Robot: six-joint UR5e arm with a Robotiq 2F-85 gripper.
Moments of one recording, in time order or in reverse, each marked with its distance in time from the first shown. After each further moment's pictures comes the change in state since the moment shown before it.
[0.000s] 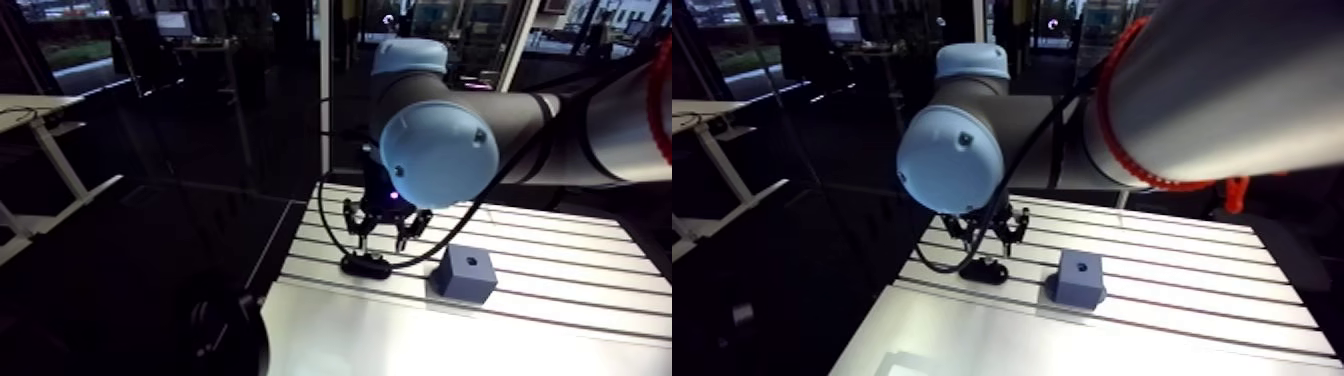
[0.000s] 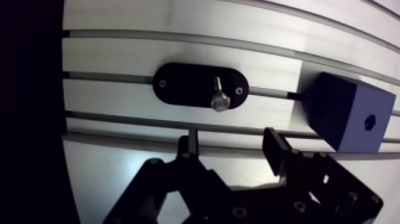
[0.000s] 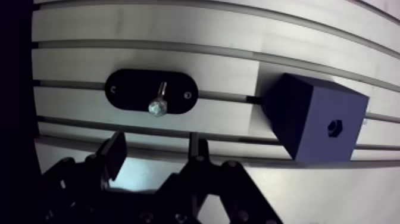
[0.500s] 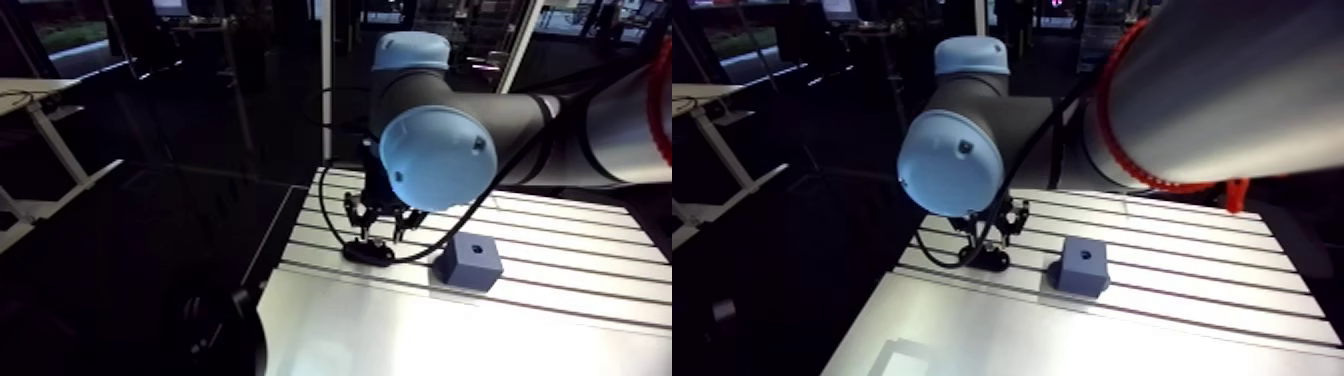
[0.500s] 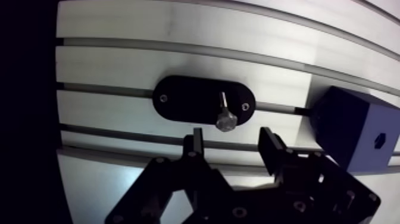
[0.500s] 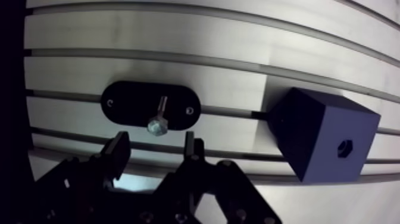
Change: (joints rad) arm 0.005 0.056 0.003 -0.067 -0.002 -0.009
